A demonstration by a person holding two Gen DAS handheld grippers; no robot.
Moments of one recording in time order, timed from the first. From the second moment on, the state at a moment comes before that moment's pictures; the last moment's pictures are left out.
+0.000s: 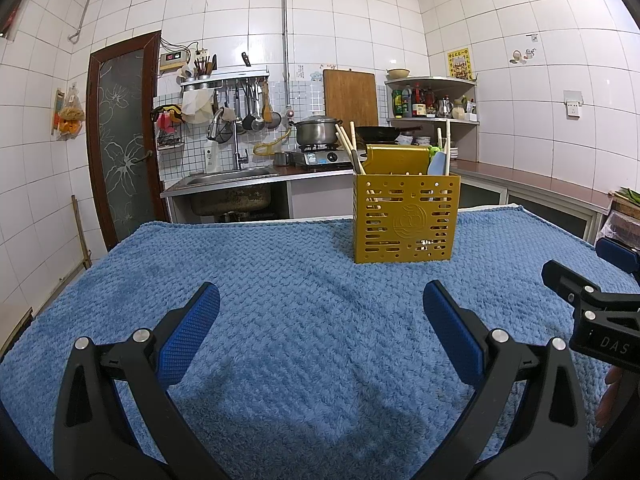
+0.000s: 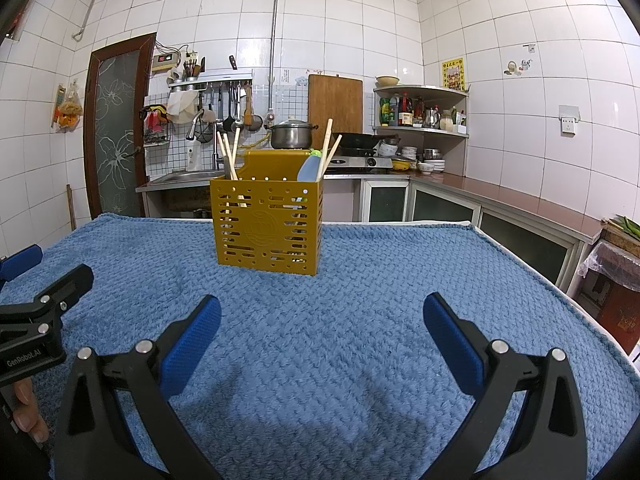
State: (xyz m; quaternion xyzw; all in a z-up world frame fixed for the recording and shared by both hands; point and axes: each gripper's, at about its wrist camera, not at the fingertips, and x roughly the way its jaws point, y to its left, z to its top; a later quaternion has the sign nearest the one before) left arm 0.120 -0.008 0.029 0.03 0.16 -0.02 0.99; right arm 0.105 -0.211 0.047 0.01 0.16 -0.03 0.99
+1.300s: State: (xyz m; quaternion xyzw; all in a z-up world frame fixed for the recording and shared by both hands) left arm 0.120 -0.008 0.031 0.03 0.16 -0.02 0.99; right arm 0.105 -0.211 0.047 0.01 0.16 -0.03 0.99
